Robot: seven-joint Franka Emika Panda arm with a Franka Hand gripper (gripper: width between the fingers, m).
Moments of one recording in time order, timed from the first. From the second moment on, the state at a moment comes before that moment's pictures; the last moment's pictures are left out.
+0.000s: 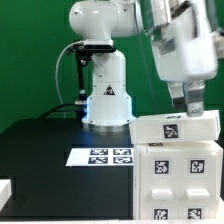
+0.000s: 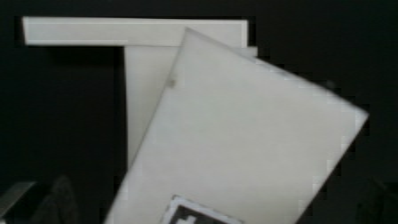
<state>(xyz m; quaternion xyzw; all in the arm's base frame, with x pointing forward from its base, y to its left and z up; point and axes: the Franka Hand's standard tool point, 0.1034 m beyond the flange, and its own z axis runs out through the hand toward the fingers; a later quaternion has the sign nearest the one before) 0.636 0.091 0.190 -0.75 0.65 0.00 0.10</state>
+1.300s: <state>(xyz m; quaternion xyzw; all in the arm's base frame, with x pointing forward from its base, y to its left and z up) 0.646 0.095 0.184 -1.00 -0.05 -0.08 0.03</state>
